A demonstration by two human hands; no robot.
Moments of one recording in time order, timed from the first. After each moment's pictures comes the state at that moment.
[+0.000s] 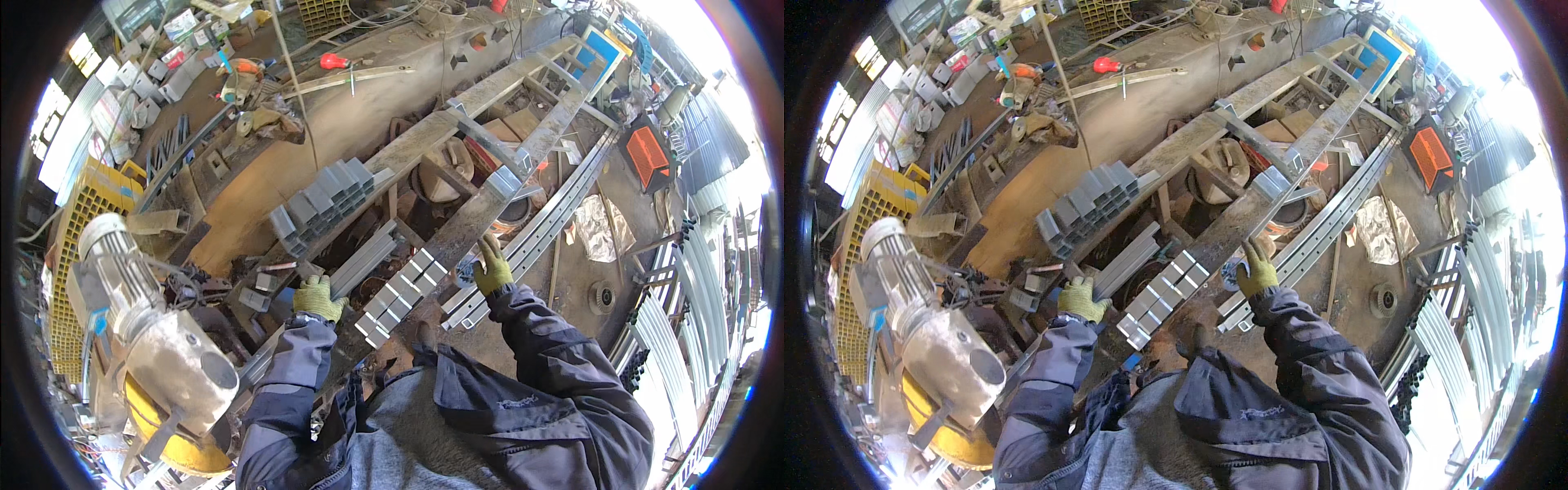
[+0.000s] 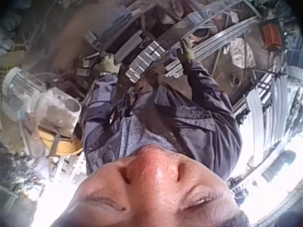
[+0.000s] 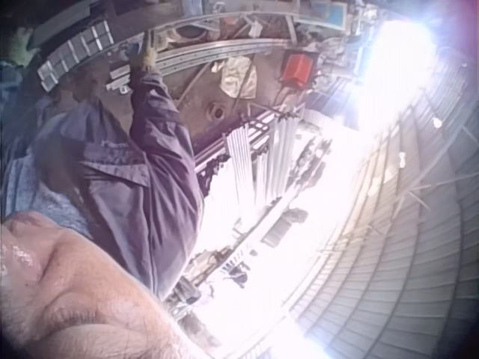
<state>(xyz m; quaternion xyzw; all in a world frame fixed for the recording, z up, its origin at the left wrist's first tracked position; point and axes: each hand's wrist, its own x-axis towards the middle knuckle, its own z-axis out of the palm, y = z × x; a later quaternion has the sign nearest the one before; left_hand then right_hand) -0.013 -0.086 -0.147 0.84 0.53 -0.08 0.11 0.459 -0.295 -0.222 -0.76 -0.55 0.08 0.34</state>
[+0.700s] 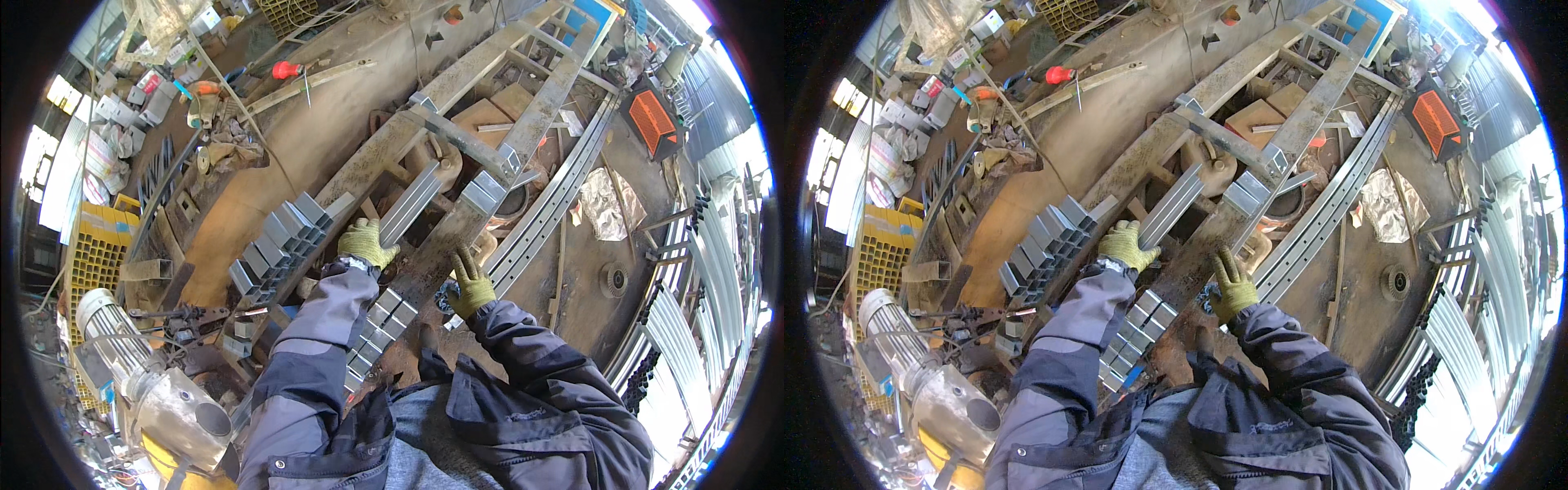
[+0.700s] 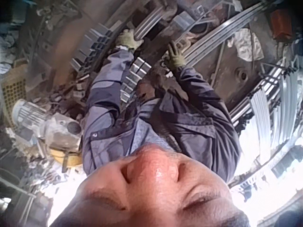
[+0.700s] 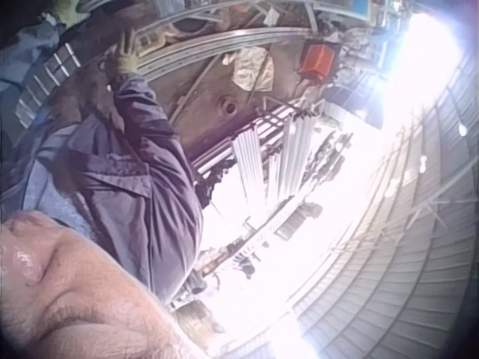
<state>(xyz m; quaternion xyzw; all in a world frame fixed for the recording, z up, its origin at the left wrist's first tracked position) 0.299 0.019 -0.147 0.88 0.43 -0.08 0.16 0.492 -0.268 -0.233 -0.78 -0.57 0.15 0.23</state>
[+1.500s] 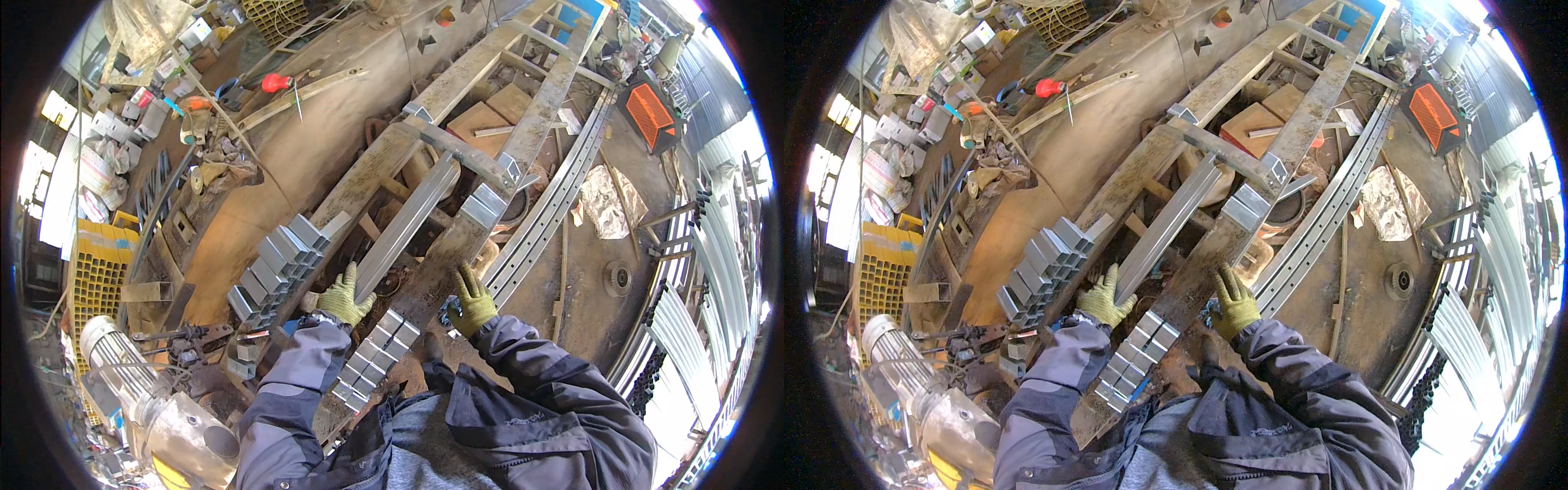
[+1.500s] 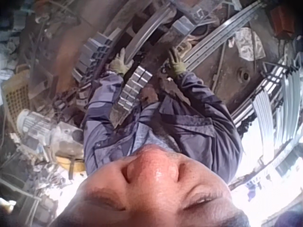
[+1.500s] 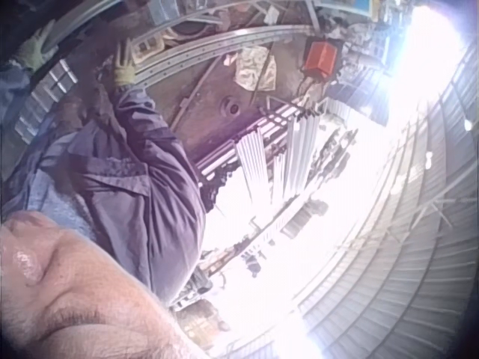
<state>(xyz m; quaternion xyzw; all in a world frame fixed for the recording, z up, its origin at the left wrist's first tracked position) 0.204 0.002 -0.163 0.86 0.43 -0.14 0.22 0.493 -0.263 -0.232 -0.76 -0.59 0.11 0.26</state>
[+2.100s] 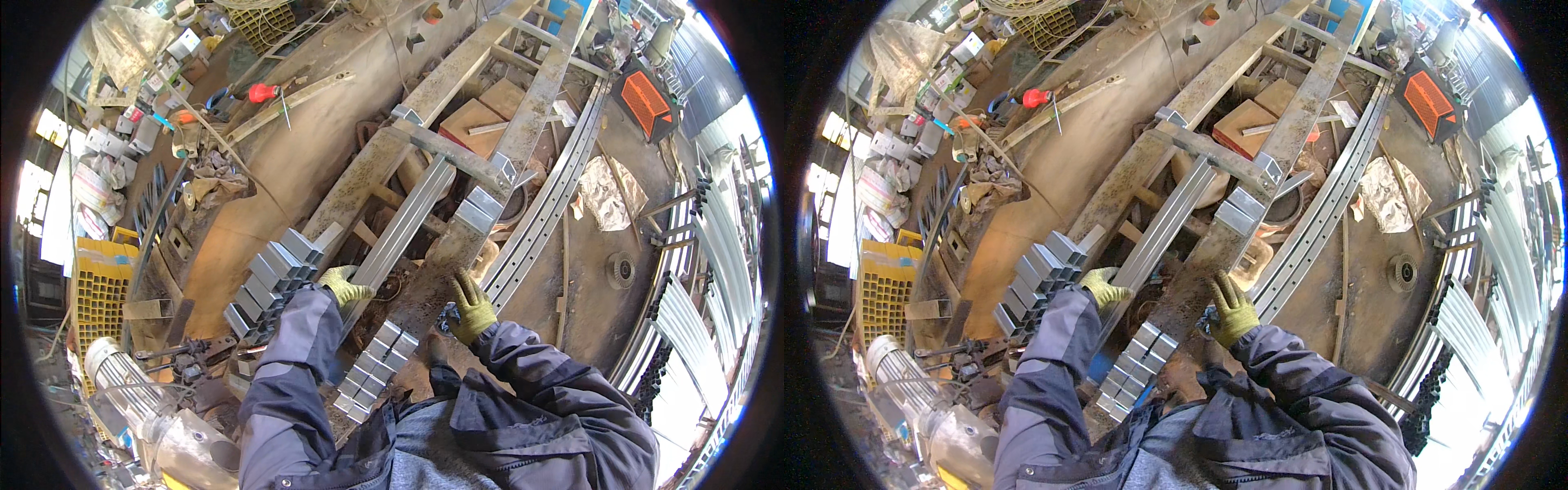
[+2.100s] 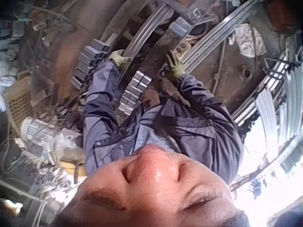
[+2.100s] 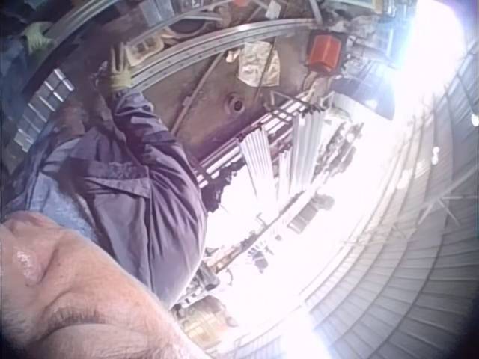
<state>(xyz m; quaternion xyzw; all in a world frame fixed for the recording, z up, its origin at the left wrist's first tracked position) 0.244 0.092 -0.203 0.74 0.43 -0.16 0.49 0.494 -0.264 -0.241 -0.75 -0.59 0.10 0.29</state>
